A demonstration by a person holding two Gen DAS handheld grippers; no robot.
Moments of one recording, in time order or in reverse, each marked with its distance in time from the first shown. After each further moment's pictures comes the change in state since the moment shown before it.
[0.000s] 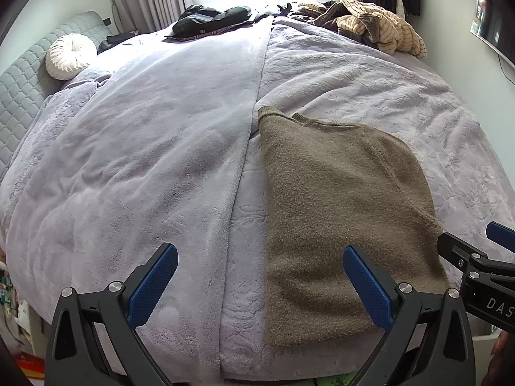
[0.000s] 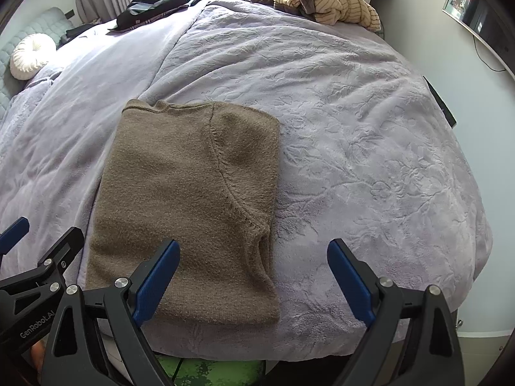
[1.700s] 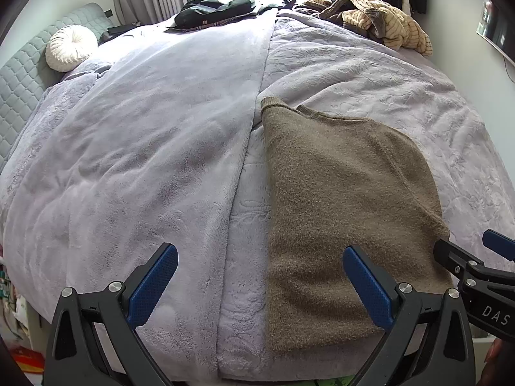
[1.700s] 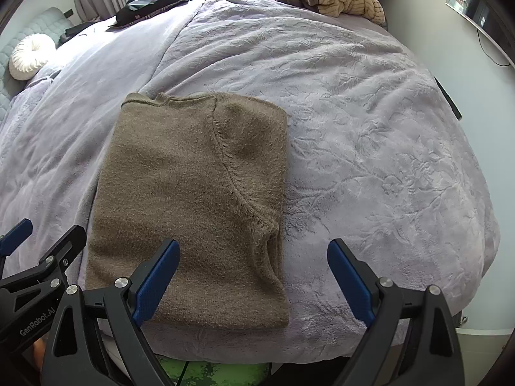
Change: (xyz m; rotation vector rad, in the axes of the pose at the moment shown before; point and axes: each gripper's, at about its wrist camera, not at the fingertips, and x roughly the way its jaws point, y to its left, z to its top) left arm 0.012 0.001 0.001 -0.022 0.033 0.002; right arm 0.013 0.008 -0.005 0.014 0.030 0.014
